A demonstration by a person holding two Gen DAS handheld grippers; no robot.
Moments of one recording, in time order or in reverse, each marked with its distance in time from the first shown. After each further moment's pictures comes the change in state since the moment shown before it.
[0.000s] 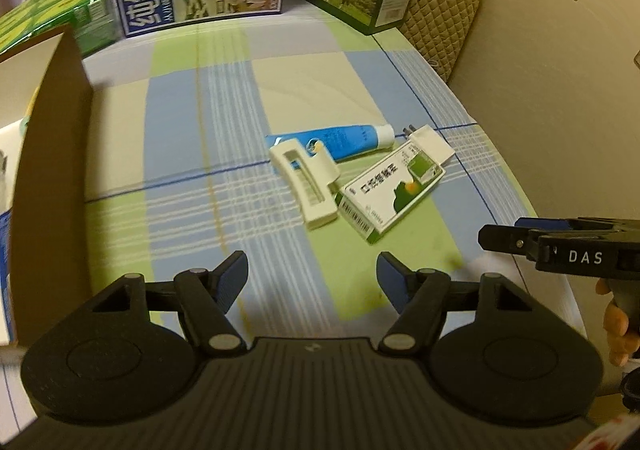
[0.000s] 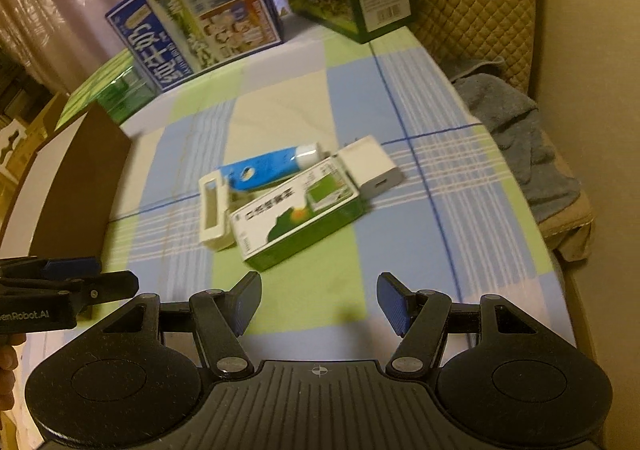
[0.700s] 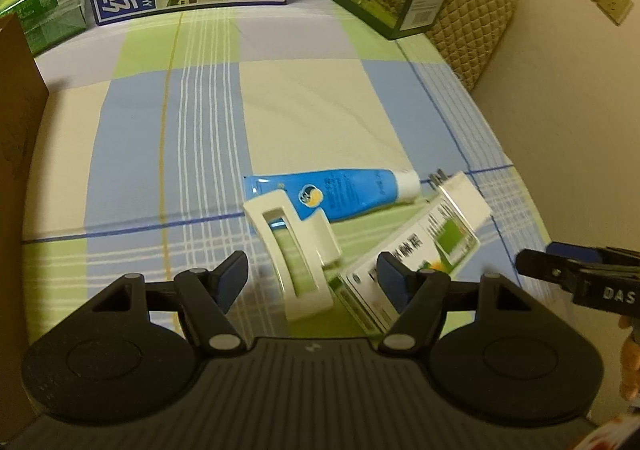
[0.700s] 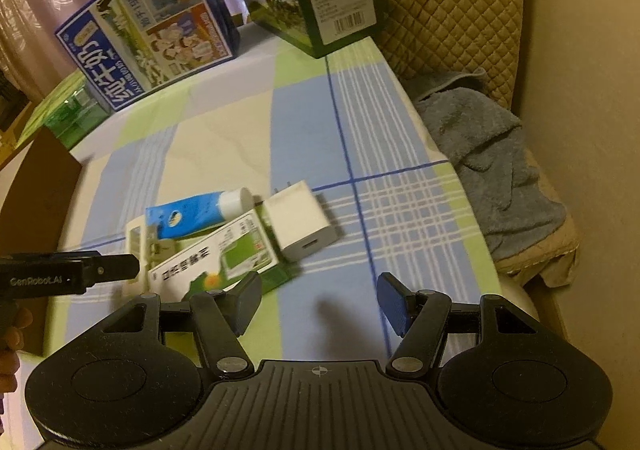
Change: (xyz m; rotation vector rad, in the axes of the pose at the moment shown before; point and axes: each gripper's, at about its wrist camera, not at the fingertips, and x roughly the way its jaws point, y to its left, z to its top) left arm 0.089 -0.001 0.052 -0.092 0.022 0.007; right arm 0.044 -0.054 0.045 -0.002 -0.008 -0.056
